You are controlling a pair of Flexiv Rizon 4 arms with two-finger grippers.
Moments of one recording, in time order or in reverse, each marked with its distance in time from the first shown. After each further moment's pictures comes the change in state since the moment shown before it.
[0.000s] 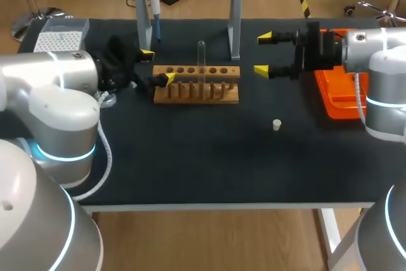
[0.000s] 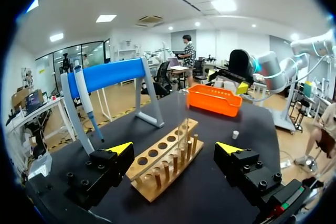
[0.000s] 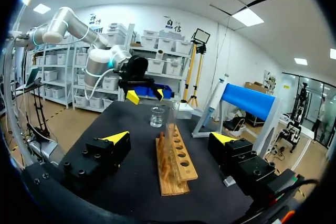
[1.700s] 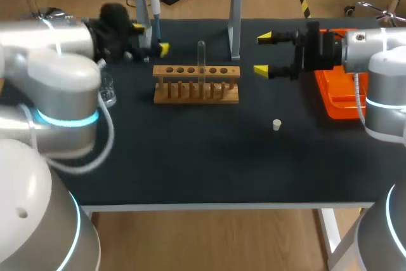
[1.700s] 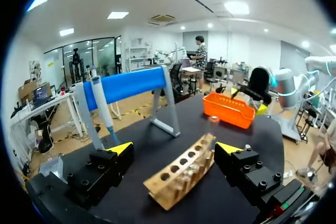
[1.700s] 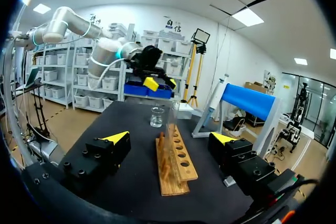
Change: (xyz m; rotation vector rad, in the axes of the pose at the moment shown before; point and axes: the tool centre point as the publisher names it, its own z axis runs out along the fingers) left arm -0.035 -0.041 -0.003 -0.010 -0.086 -0.069; right arm 0.000 0.000 0.000 0.000 -0.001 -0.001
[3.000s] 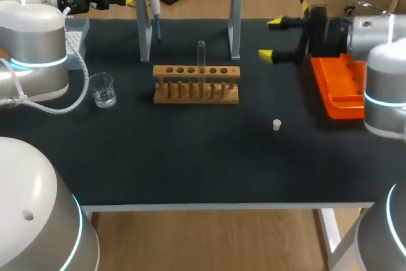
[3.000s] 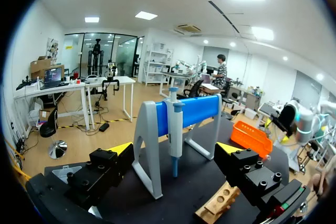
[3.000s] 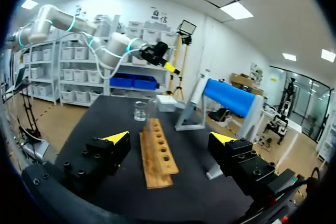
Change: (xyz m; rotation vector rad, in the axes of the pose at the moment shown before) left arm -0.171 -0.052 -0.001 0.081 -0.055 -0.195; right arm -0.028 0.009 -0.014 0.079 -0.107 0.015
